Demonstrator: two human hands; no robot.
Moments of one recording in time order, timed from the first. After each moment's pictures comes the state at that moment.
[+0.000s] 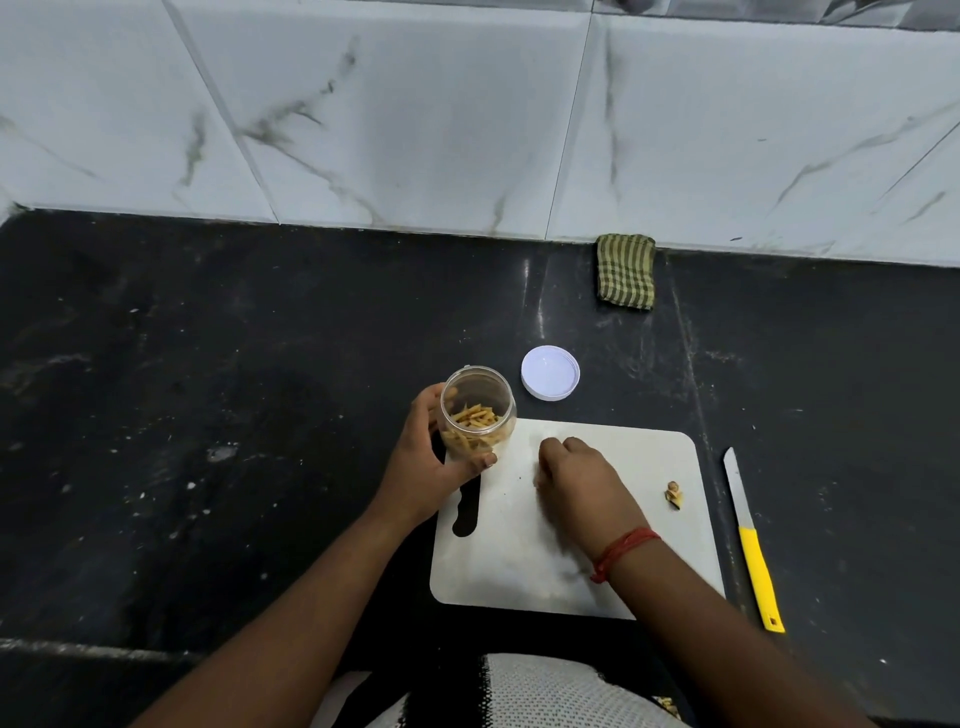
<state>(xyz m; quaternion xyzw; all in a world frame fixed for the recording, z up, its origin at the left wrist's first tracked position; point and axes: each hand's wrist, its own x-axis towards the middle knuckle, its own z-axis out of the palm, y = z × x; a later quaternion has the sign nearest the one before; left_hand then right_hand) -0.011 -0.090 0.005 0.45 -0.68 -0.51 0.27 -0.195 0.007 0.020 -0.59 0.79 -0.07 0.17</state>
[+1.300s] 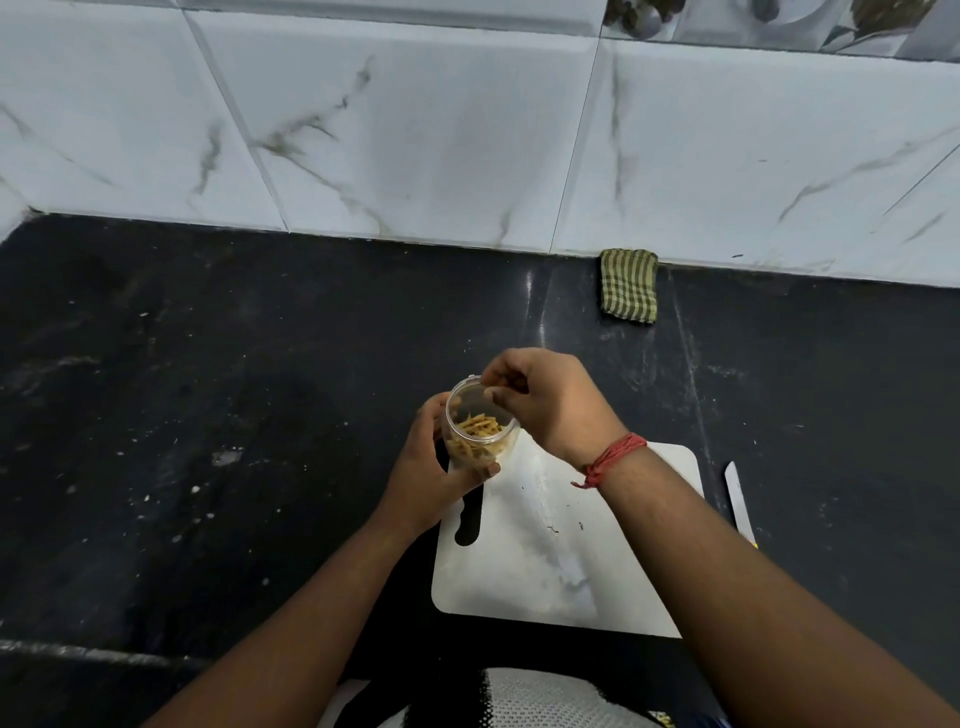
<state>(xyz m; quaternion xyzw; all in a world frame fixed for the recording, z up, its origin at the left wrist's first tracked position) -0.012 -0.089 0.007 0.45 -0.68 -0.51 0.27 -0.184 -0.064 0.129 -0.59 0.71 -0.26 0.28</state>
